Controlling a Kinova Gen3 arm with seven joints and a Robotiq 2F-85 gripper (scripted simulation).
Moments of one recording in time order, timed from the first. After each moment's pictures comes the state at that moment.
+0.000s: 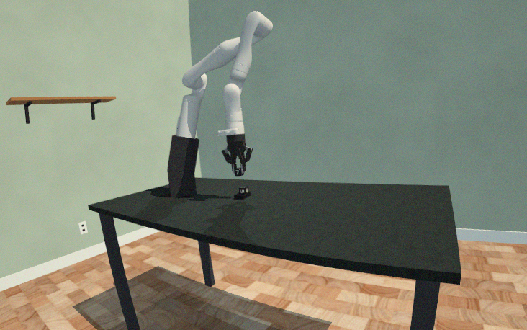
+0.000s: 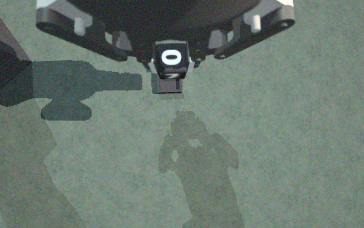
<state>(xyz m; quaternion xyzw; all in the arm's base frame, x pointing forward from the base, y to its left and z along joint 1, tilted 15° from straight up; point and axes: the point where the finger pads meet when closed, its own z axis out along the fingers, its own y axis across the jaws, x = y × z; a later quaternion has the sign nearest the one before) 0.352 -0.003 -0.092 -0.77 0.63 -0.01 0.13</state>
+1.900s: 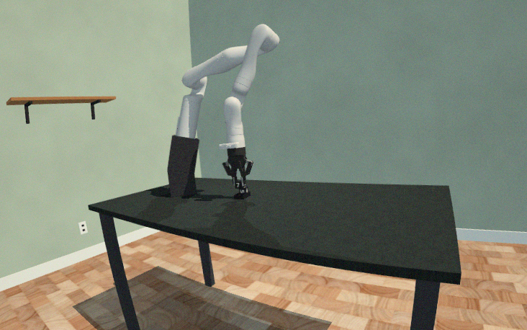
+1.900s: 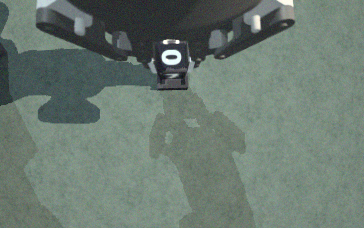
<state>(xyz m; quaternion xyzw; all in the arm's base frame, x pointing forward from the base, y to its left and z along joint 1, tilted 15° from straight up) 0.355 0.009 -0.145 -0.77 0.63 0.00 0.13</state>
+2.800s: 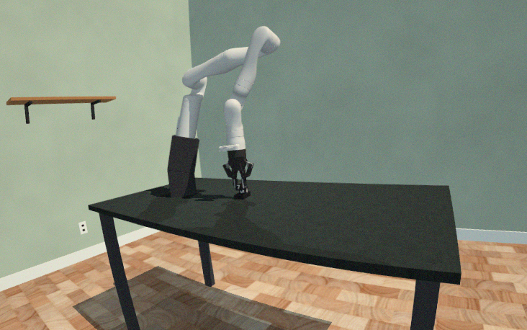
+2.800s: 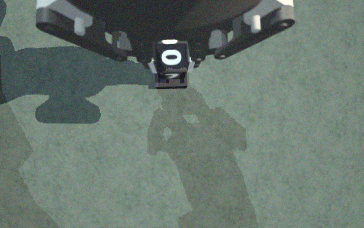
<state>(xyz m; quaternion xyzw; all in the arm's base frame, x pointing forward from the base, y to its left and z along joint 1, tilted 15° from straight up) 0.358 0.010 -0.152 -0.77 0.63 -0.01 0.13</state>
